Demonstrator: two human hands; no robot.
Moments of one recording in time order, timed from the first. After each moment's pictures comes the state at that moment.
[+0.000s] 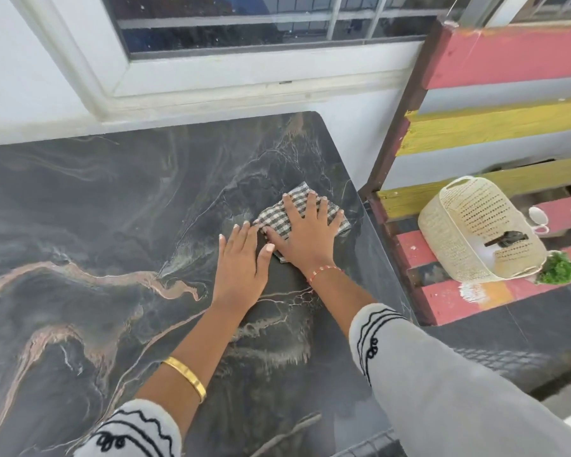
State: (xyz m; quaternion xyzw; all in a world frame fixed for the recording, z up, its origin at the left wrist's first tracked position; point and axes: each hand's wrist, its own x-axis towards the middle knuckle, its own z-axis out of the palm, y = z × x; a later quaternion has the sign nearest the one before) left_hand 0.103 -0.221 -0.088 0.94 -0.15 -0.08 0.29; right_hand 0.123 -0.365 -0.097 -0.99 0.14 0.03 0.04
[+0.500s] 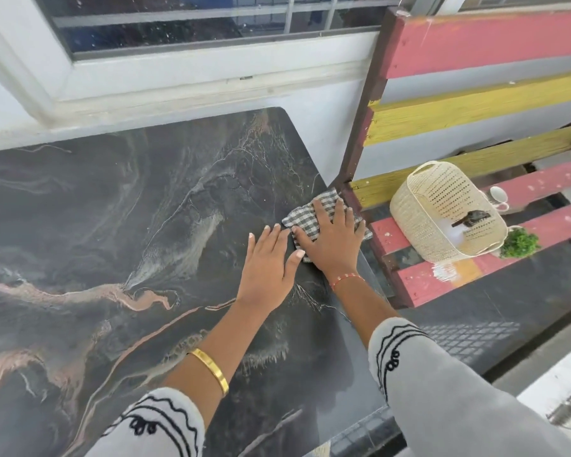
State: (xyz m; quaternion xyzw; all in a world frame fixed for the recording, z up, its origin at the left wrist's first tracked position) left_hand 0.082 -0.287 -0.084 0.91 -0.28 -0.13 0.28; right_hand 0.080 -0.438 -0.102 -0.97 0.26 0.01 0.04
